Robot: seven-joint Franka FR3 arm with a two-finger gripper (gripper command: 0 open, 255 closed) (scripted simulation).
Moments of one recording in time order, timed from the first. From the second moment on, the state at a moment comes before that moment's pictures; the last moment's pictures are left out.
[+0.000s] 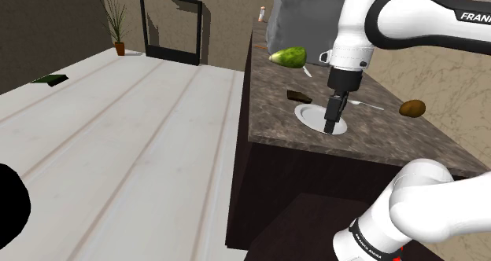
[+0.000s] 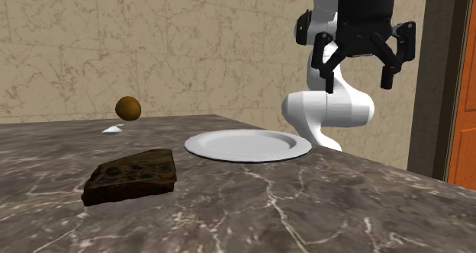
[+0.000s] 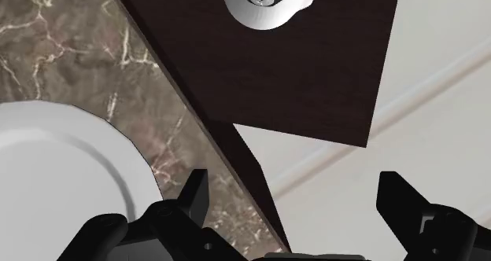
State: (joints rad) arm 0.01 -0.79 0.04 -2.44 0.07 1.44 -0.16
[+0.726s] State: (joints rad) arm -0.06 -0.62 -0.10 -2.41 -0.05 1.65 -0.31
